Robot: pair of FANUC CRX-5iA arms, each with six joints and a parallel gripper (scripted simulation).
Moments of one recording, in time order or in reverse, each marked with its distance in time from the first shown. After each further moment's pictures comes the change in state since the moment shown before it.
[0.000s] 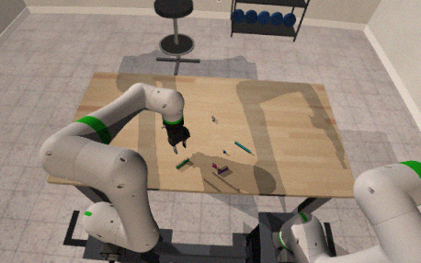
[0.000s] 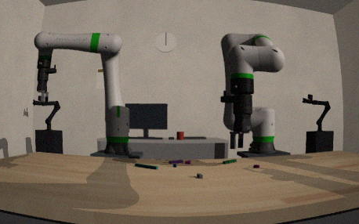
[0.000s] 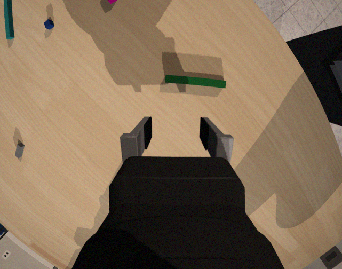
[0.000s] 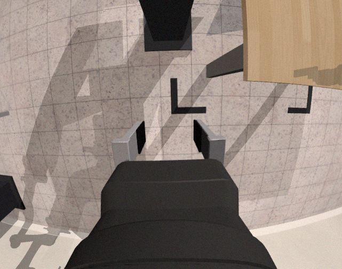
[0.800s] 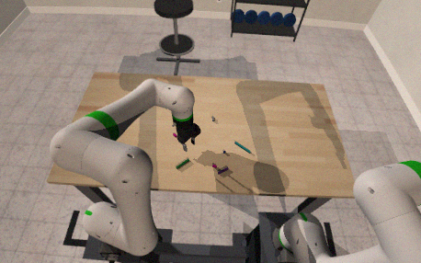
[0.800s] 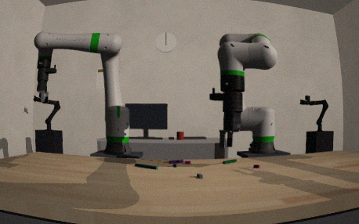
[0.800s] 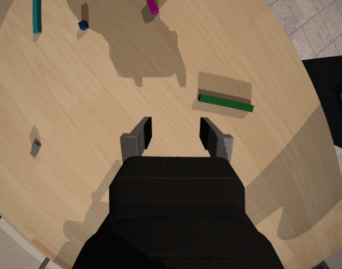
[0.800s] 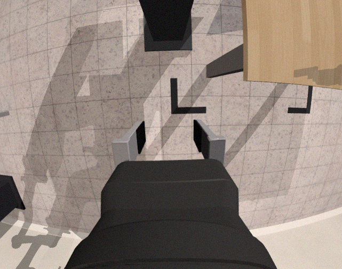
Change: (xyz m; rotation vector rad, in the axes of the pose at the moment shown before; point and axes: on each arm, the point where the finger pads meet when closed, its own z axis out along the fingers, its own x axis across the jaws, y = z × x) left arm -0.043 -0.021 -0.006 0.006 -0.010 -0.091; right arm 0.000 0.000 0.000 0.000 0.000 0.000
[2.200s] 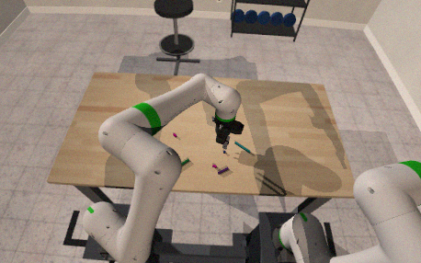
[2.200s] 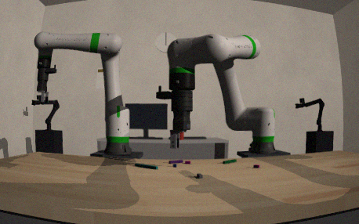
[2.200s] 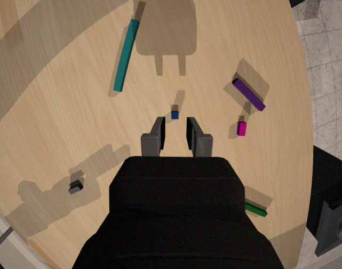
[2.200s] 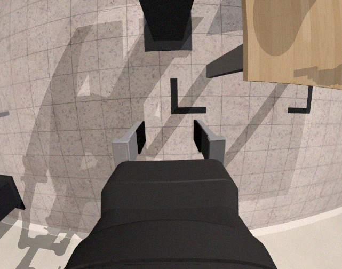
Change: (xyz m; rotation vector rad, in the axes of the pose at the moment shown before) left arm -0.133 -0.135 0.001 -0.009 0.008 -0.348; right arm 0.000 0.000 0.000 0.000 0.000 0.000
